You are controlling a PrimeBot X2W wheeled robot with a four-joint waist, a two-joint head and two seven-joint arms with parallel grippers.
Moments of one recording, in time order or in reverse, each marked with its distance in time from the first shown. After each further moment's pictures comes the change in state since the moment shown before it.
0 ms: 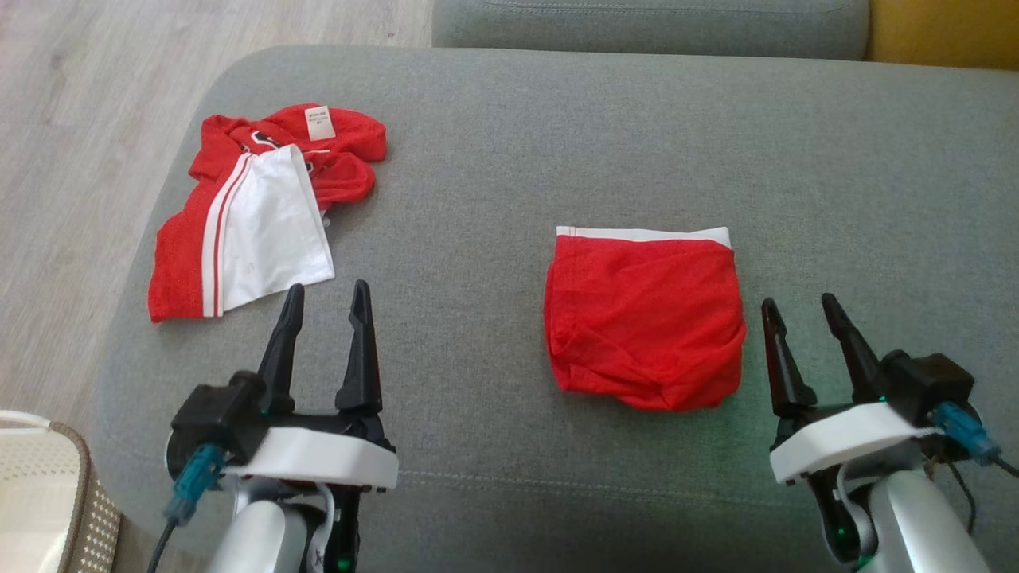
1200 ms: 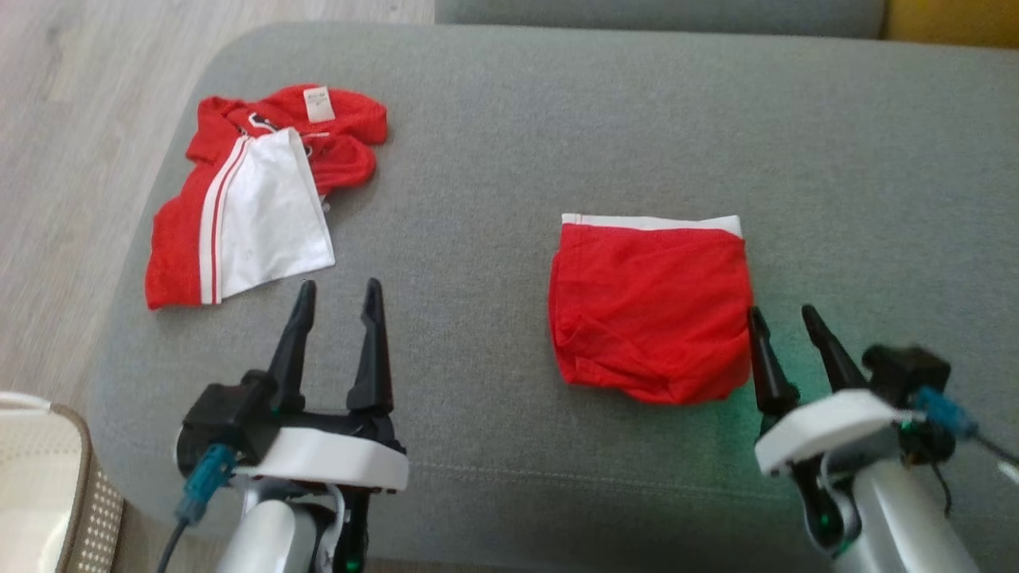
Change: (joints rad) left arm 0.000 0.000 -0.016 -0.011 0.007 0.000 0.000; right arm -0.040 0.026 0.008 0.113 0.053 0.000 0.017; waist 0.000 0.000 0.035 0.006
